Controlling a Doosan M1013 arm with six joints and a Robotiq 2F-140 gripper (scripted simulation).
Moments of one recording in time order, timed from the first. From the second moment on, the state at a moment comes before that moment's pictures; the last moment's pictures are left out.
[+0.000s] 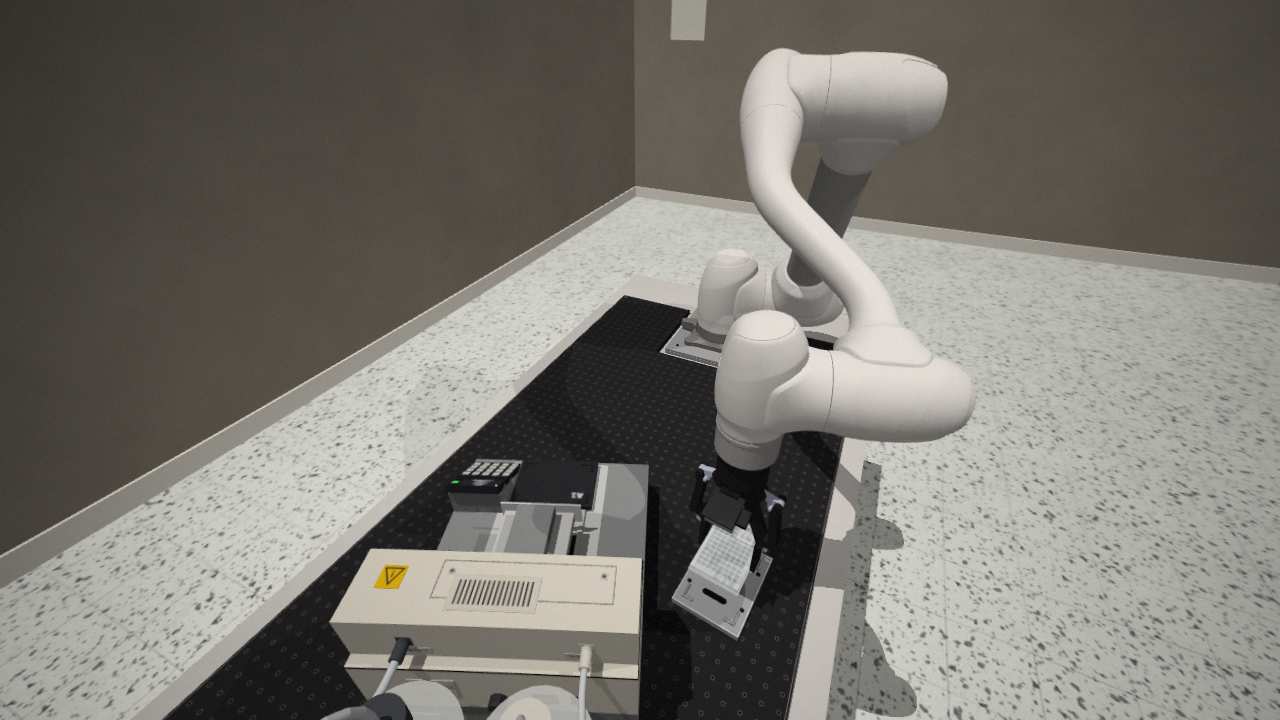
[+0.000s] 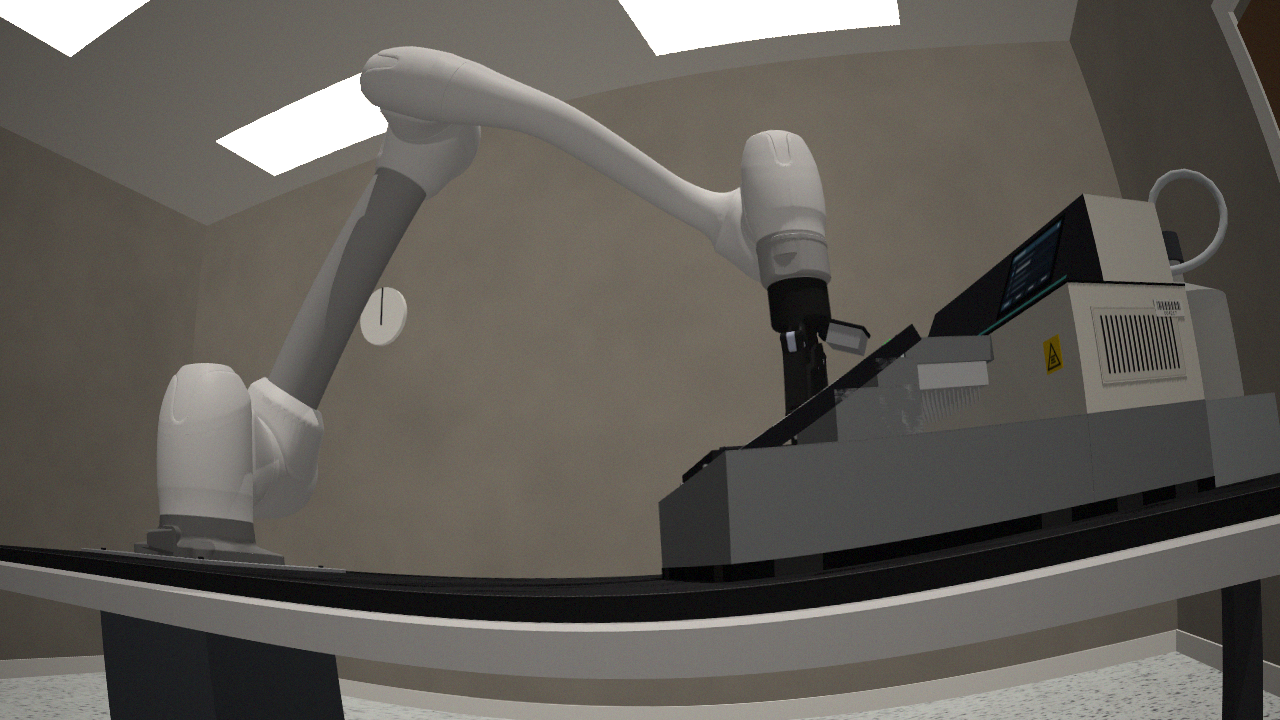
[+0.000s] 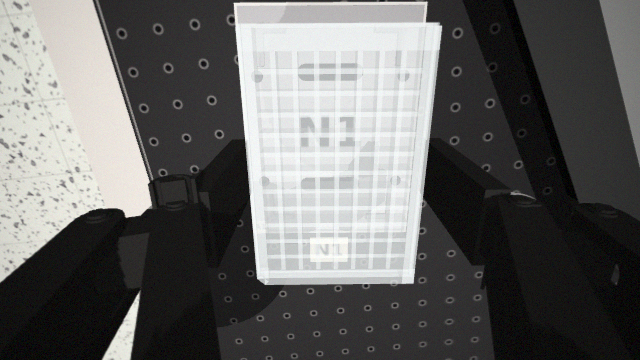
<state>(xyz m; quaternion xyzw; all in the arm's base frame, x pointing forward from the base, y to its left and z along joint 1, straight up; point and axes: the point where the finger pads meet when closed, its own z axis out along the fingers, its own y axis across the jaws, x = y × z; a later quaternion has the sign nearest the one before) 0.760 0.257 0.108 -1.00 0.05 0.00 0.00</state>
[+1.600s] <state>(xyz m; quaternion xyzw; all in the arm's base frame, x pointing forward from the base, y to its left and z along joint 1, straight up) 0.761 0.229 0.202 -0.99 0.14 0.00 0.00</state>
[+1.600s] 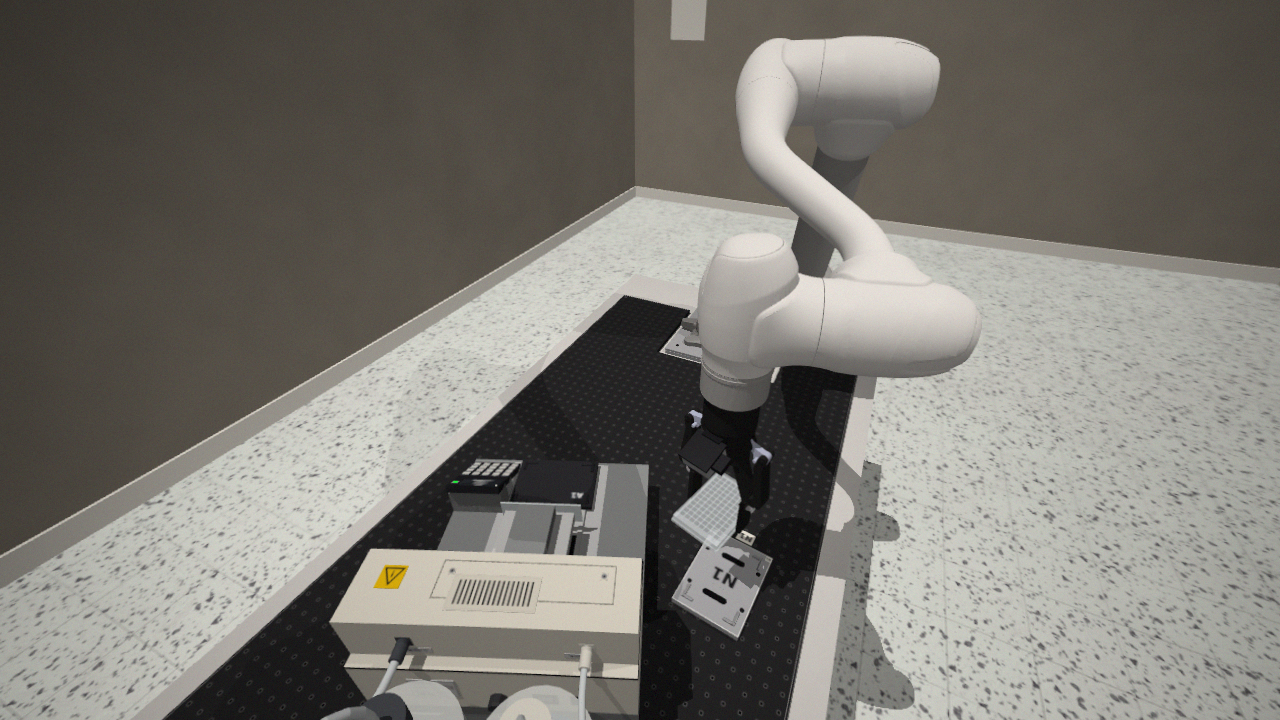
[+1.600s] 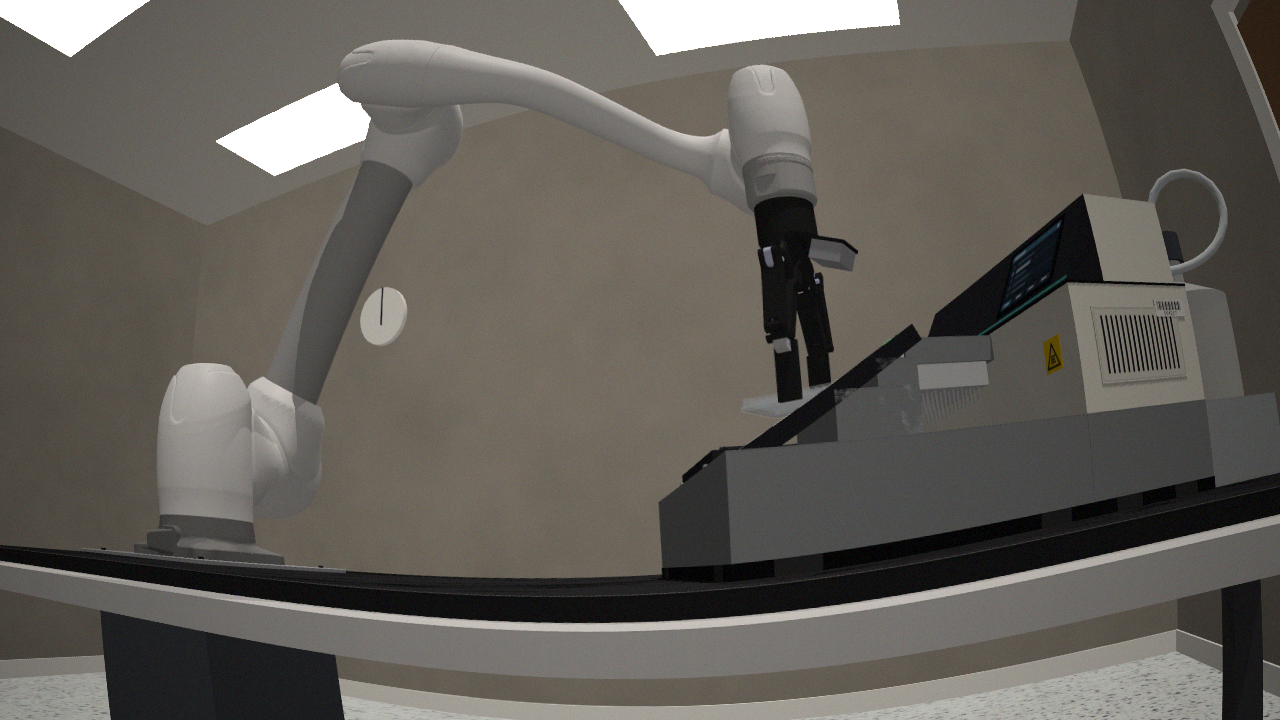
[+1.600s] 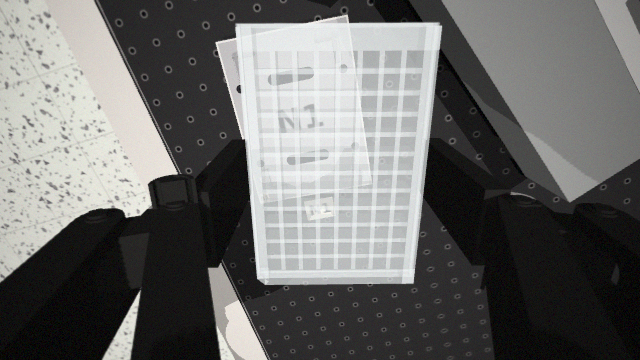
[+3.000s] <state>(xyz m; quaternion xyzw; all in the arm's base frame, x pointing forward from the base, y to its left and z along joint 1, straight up) 0.763 0.040 0.201 -0.84 0.55 0.00 0.00</state>
